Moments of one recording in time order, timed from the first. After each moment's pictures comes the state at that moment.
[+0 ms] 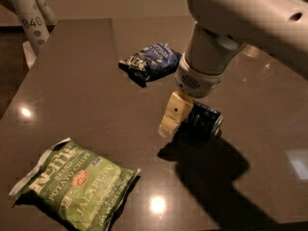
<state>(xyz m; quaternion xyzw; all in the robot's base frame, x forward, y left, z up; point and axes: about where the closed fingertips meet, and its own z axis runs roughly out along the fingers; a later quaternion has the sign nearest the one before) 0.477 -0.086 0.876 -0.45 0.89 0.04 0.11</state>
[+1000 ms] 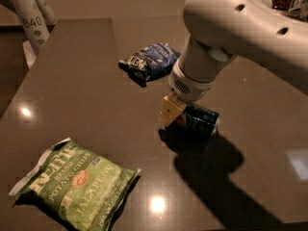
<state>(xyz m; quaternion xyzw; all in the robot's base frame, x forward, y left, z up) 0.490 -0.069 0.856 -0.42 0.89 0.06 0.13</state>
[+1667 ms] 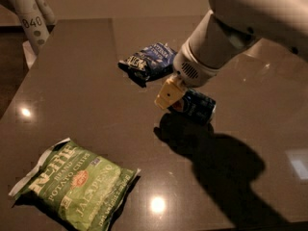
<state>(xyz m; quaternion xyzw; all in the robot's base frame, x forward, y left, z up) 0.503 -0.056 0.898 -0.45 0.86 0.11 0.21</state>
